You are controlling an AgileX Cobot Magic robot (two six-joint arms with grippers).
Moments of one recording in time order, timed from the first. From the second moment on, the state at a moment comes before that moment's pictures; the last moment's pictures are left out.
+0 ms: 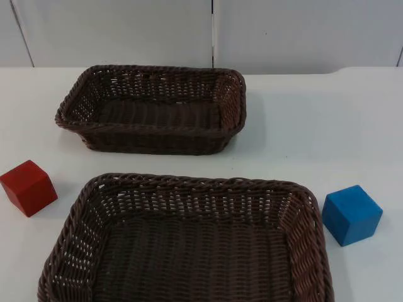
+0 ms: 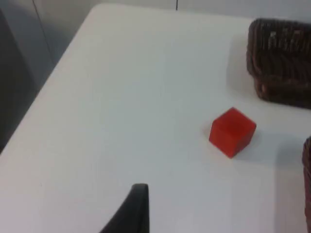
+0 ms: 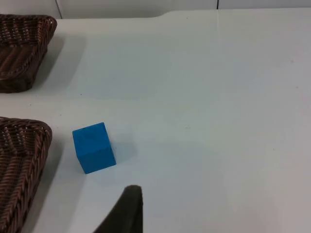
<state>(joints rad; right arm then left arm) 0.10 0.00 -0.52 -0.04 1.08 0.05 0.09 0.00 -0.52 0.06 1.07 -0.11</state>
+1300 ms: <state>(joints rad) 0.10 0.00 -0.52 -0.04 1.08 0.05 0.09 0.22 -0.56 0.01 0.88 -0.08</state>
